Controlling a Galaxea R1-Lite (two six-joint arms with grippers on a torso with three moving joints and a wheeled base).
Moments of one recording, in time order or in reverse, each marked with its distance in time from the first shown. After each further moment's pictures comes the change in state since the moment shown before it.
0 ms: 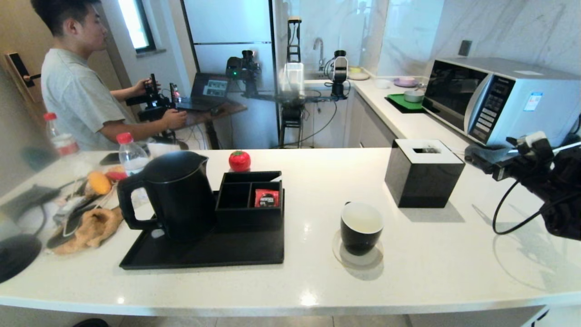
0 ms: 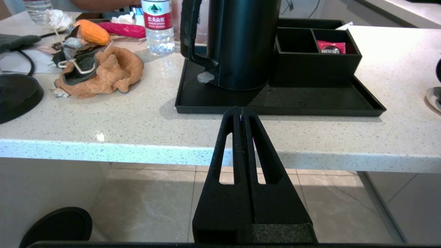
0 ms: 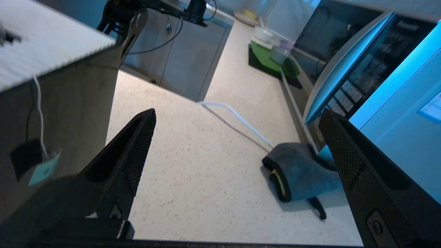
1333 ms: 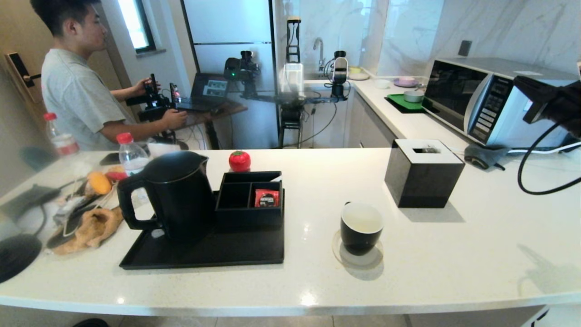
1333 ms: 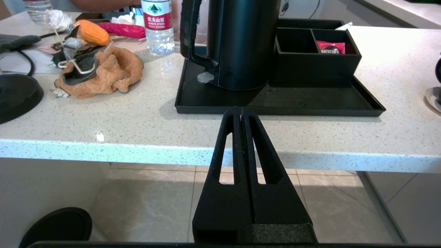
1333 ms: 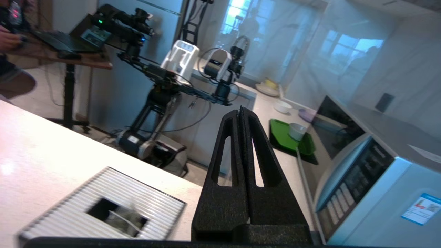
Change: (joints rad) left arm 0.000 0.000 0.000 0.000 0.000 0.000; right arm 0.064 -0.433 0.013 0.219 0.070 0.196
